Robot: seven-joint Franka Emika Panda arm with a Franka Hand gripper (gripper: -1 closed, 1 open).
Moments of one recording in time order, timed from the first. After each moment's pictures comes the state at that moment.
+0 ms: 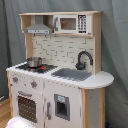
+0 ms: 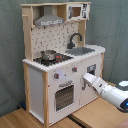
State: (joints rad) arm -0.31 -1.50 1.55 -2.36 -0.16 2.49 0.21
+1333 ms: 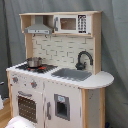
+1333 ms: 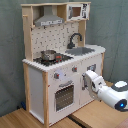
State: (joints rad) arm -0.36 -1.50 1.58 -2.36 -0.23 2.49 0.66
